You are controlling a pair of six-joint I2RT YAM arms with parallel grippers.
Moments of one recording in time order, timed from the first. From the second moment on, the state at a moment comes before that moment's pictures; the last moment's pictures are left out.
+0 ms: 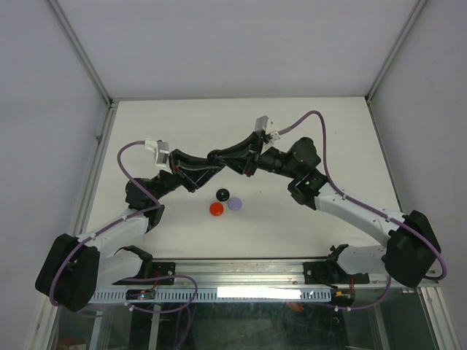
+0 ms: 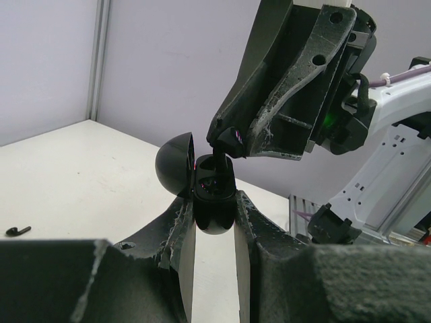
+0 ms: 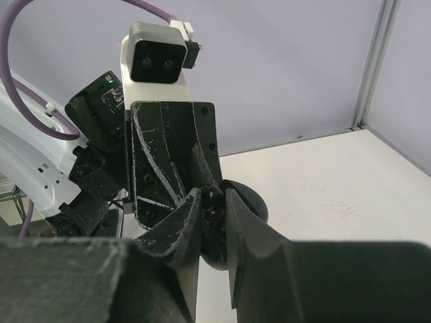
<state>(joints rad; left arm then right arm) -0.45 1.10 0.38 1.28 0.66 -0.68 0.78 1.26 0.88 0.66 -0.58 0.23</state>
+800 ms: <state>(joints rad) -0.45 1.06 0.38 1.22 0.66 -0.46 0.78 1.26 0.86 0.65 -0.59 0.20</state>
